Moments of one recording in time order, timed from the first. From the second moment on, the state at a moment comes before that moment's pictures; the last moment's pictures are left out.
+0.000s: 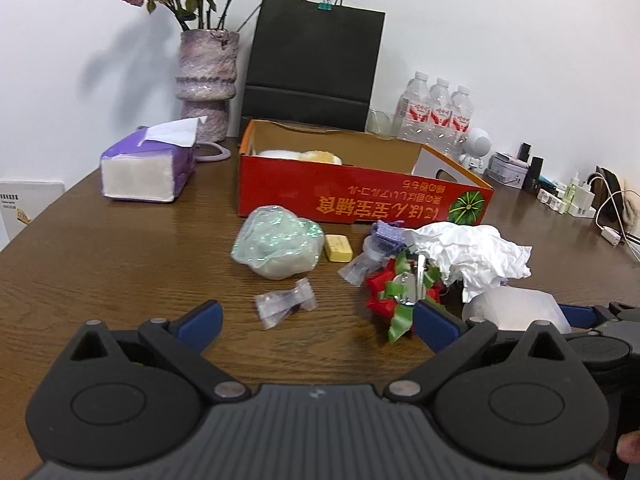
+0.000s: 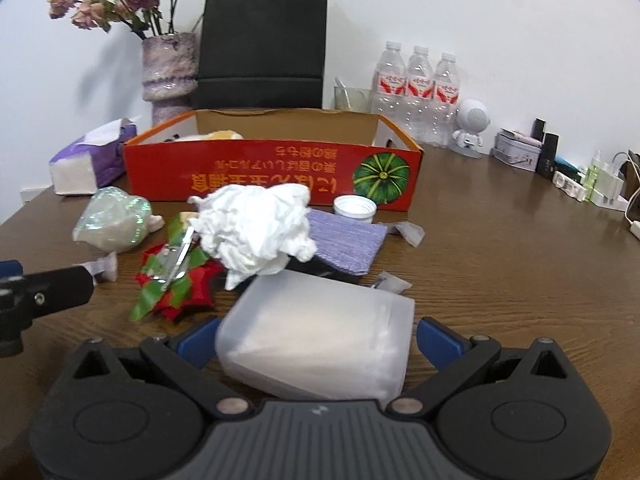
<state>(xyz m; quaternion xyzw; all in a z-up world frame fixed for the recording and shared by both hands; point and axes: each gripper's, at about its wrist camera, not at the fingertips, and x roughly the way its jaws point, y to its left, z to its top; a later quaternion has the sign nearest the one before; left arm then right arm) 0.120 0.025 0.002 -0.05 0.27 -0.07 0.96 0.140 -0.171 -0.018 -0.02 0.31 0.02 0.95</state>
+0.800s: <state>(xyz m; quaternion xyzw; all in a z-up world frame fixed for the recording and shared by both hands) 0.156 -0.034 -0.009 0.00 0.28 -0.12 0.95 0.144 -0.221 -0.014 0.01 0.31 0.09 0.95</state>
